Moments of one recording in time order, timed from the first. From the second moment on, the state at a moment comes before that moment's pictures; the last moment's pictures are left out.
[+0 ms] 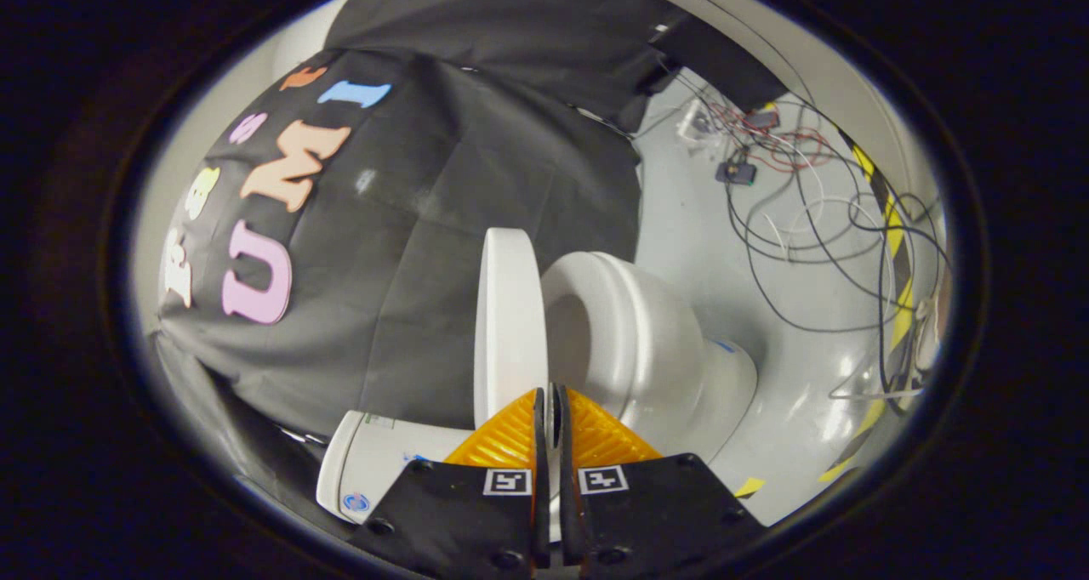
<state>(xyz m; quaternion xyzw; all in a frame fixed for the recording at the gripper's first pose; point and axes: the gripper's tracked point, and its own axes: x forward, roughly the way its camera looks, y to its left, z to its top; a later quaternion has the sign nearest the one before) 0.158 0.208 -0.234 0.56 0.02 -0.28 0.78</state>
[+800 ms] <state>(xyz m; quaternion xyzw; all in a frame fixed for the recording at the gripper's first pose) 0.200 0.279 -0.099 0.37 0.02 -0.14 0.92</state>
